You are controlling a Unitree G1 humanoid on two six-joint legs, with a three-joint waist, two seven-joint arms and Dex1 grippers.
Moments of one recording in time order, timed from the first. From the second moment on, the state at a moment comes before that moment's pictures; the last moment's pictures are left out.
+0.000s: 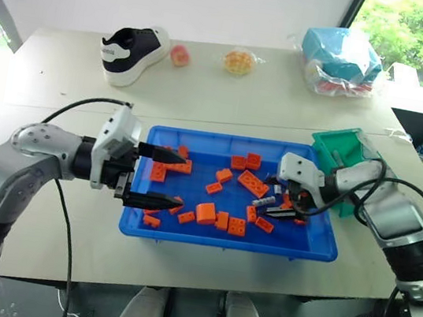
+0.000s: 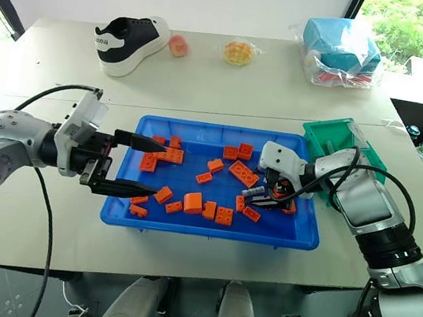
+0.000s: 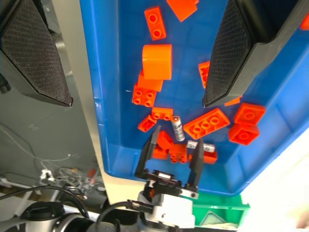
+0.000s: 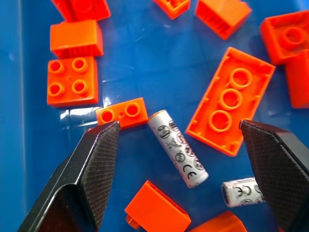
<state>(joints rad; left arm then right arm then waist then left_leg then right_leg) -0.40 0.86 0.06 -0.40 -0.77 0.71 -1.15 -0.64 -0.86 0.35 0.01 0.14 0.48 1.27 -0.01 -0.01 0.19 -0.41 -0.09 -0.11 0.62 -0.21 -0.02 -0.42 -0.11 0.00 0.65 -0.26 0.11</state>
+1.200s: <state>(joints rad) -0.48 0.85 0.02 -0.36 -0.78 0.72 -1.20 -0.58 -0.97 0.25 -0.18 0.18 0.67 1.27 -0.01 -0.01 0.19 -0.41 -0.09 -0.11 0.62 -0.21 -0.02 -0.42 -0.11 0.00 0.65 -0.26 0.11</state>
